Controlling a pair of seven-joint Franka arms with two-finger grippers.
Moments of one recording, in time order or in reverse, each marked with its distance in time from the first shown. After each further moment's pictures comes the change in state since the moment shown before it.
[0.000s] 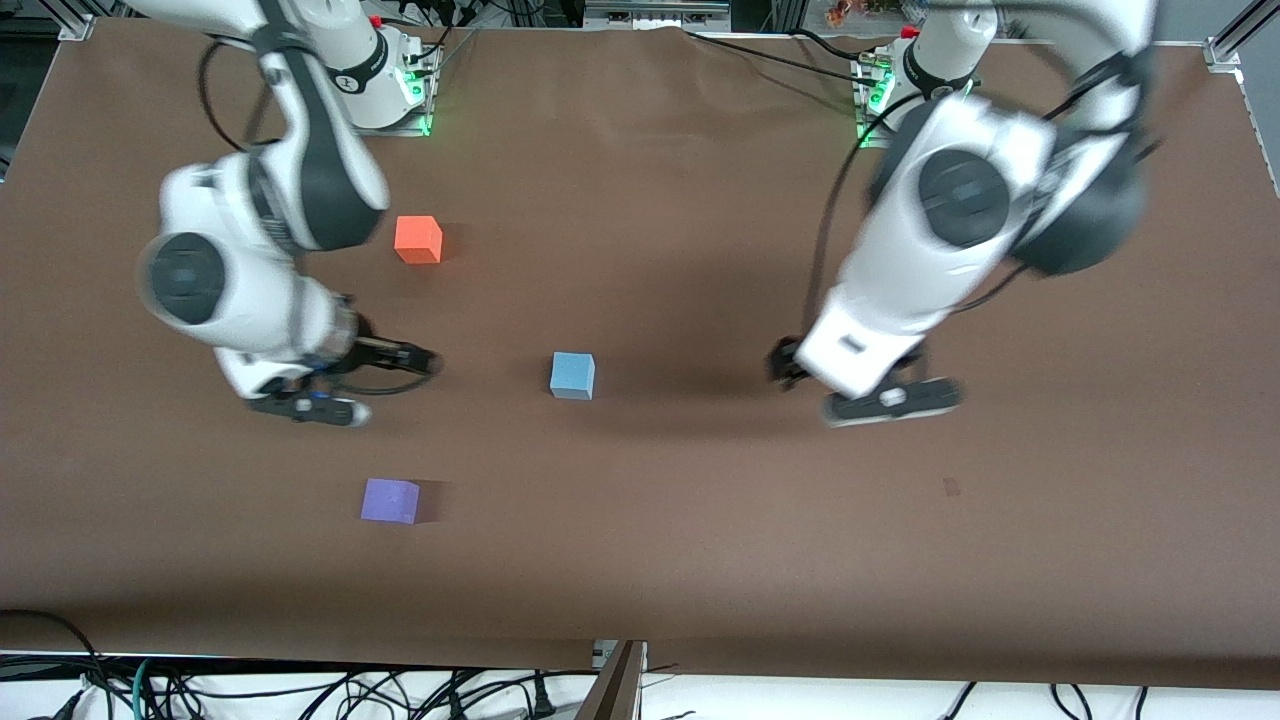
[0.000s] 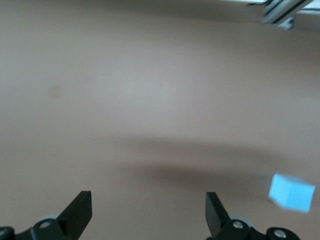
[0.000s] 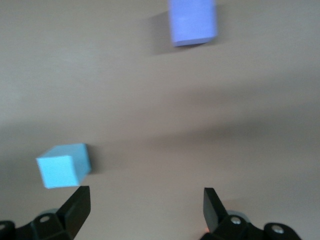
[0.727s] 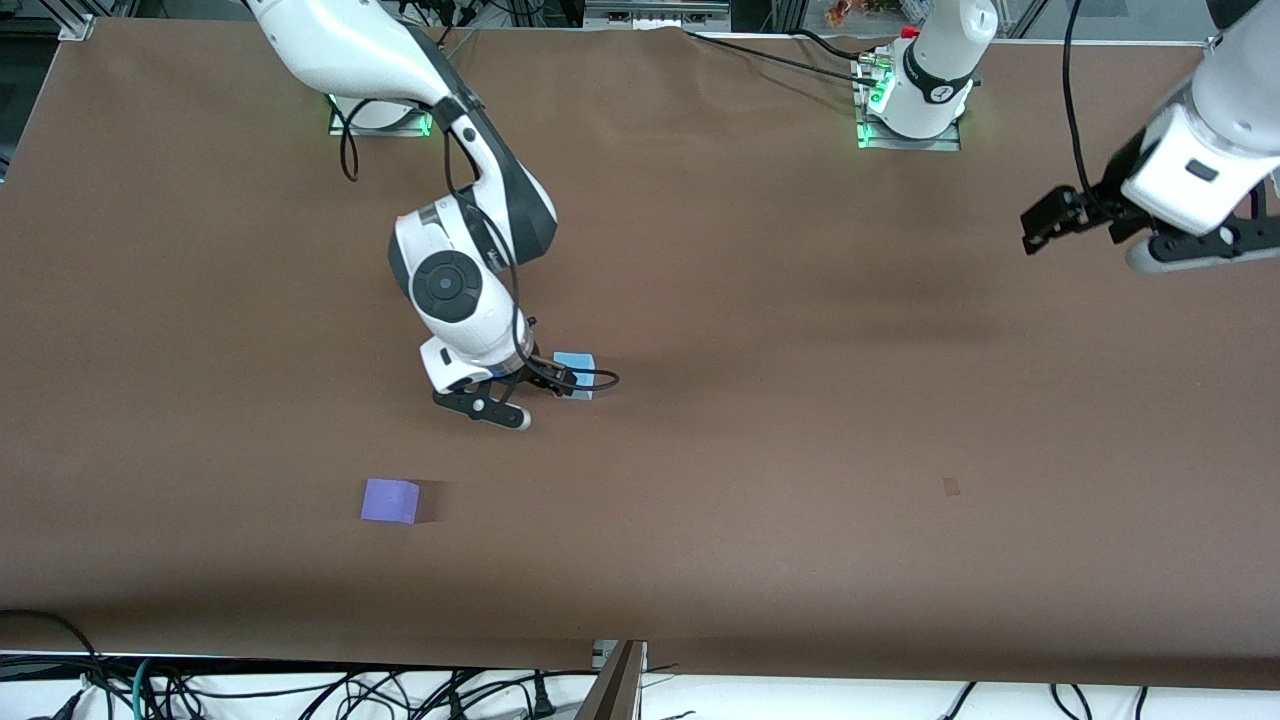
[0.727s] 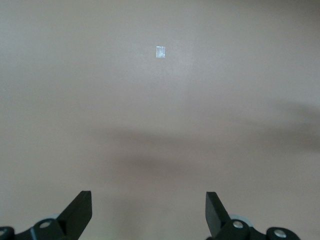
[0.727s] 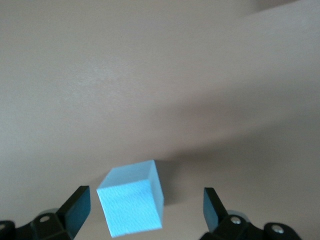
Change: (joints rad) left arm 0.306 -0.439 -0.001 -0.465 -0.041 -0.038 0.259; right arm 0.195 0.209 0.000 0.000 0.000 0.328 0.291
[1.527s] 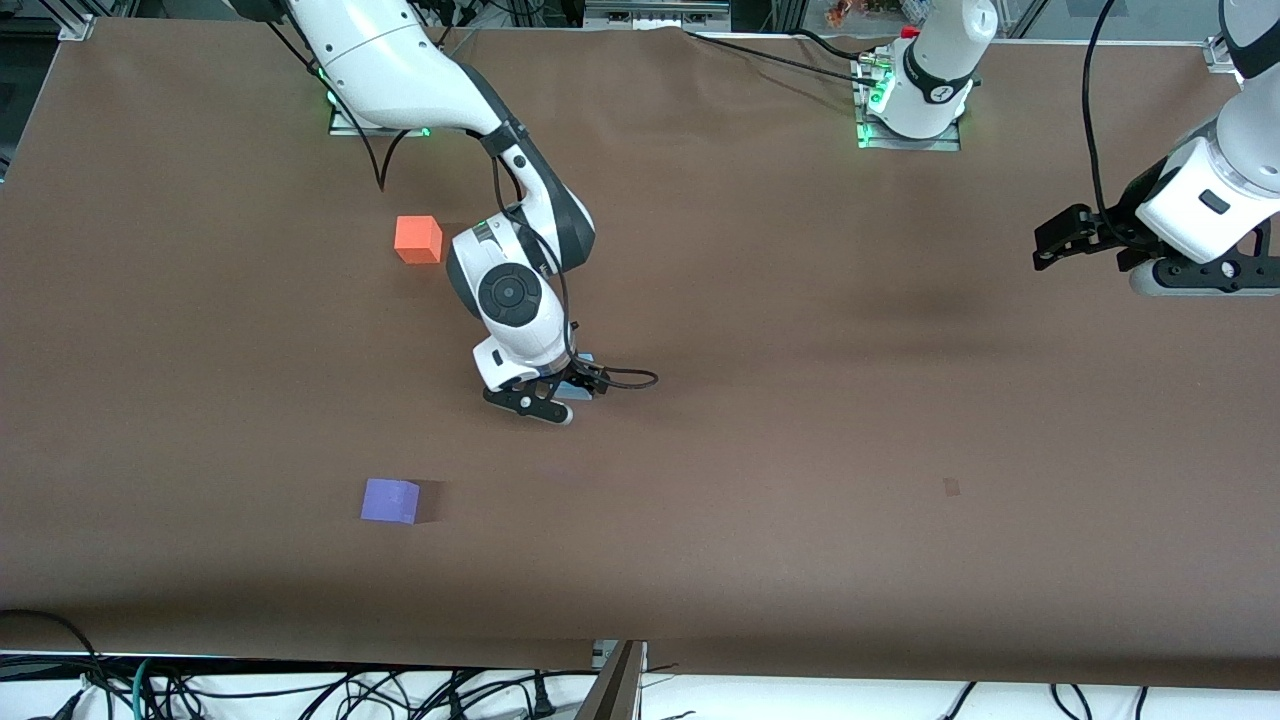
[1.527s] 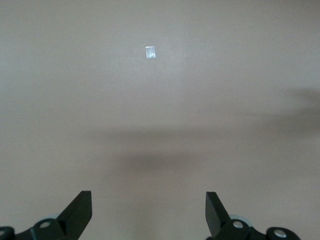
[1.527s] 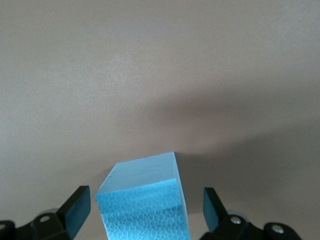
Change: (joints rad) left arm 0.036 0.013 -0.001 -0.002 -0.013 0.013 0.191; right arm 0.059 0.094 0.000 0.001 0.000 0.073 0.033
